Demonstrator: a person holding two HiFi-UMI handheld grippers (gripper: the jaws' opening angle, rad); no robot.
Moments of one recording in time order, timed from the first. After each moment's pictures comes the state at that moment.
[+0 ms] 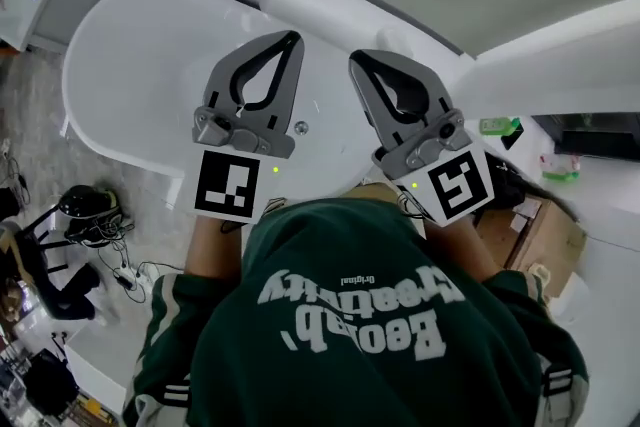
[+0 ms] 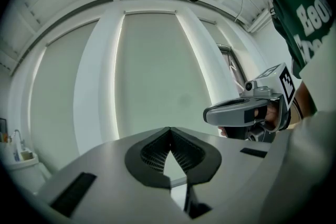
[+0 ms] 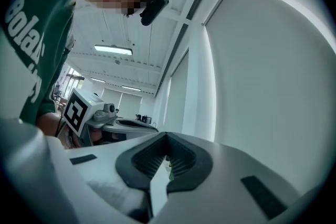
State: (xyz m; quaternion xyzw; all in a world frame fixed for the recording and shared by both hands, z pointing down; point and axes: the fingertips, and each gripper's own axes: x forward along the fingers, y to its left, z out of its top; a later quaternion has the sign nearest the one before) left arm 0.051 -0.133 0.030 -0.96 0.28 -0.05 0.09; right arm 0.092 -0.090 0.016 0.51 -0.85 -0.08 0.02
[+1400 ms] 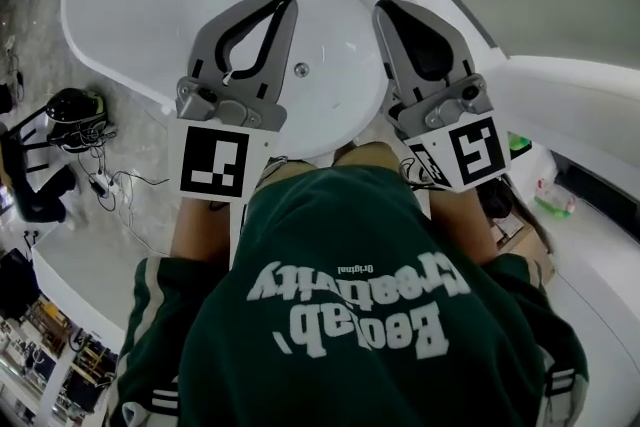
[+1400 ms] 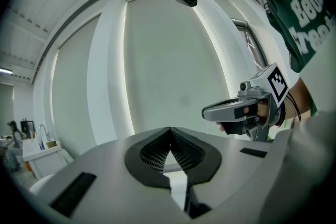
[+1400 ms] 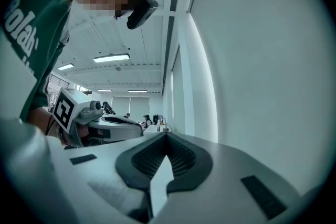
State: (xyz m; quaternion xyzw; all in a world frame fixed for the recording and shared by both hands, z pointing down) left arm 0.065 -0.141 0.093 -0.91 0.38 -0.13 0.06; right arm 0.147 -0.127 0.088 0.45 -0.89 0.00 0.00
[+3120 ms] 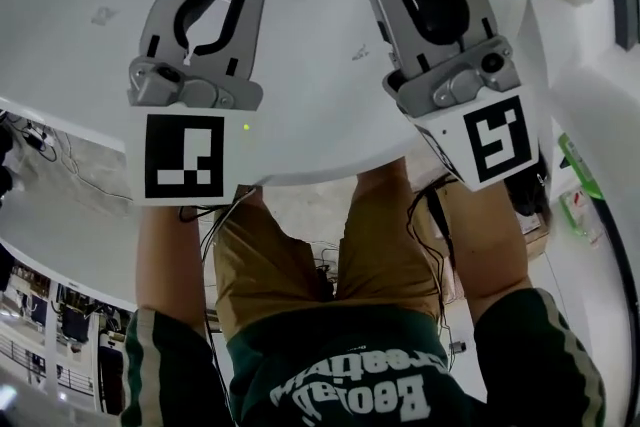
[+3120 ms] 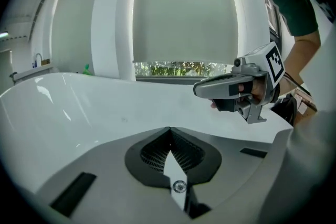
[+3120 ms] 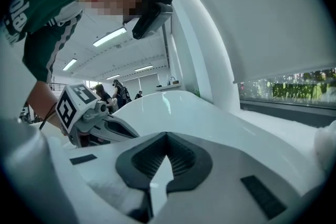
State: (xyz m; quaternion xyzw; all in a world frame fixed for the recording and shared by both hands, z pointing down) left arm 0.020 -0.126 0.618 -0.87 0.37 -0.31 -0.12; right arm 0.095 -0.138 0.578 0.37 -0.92 0.13 0.09
